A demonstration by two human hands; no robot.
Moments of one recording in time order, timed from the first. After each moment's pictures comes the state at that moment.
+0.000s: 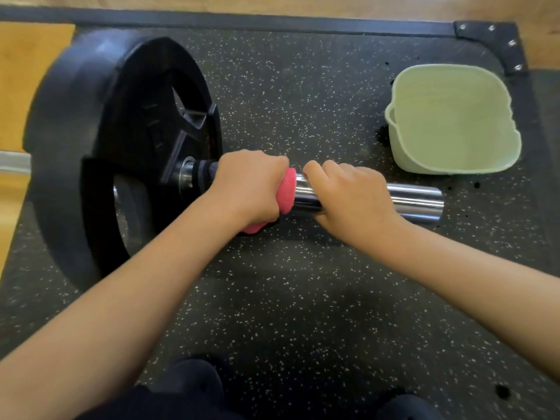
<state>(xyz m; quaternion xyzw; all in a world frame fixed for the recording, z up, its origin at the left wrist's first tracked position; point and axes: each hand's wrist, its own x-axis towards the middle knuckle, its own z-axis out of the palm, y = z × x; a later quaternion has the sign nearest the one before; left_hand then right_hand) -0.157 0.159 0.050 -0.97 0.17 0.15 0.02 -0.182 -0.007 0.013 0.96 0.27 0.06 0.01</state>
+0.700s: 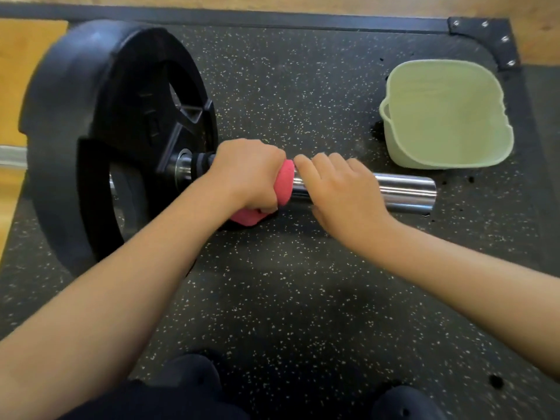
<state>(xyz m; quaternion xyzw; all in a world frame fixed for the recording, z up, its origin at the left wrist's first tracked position) -0.149 0.157 0.049 -0.96 0.18 0.20 0.03 -0.192 -0.003 0.014 0.96 0.26 0.07 0.09</state>
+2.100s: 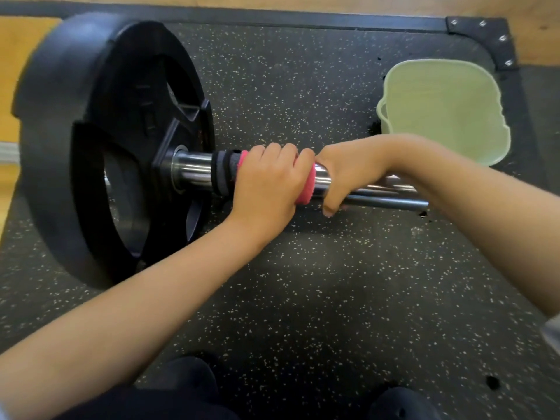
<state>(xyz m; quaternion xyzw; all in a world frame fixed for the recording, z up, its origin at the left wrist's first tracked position) -0.176 0.133 0.008 -0.96 0.24 -0.16 0.02 -0.114 -0.019 0.059 0.85 0.21 -0.47 -0.11</state>
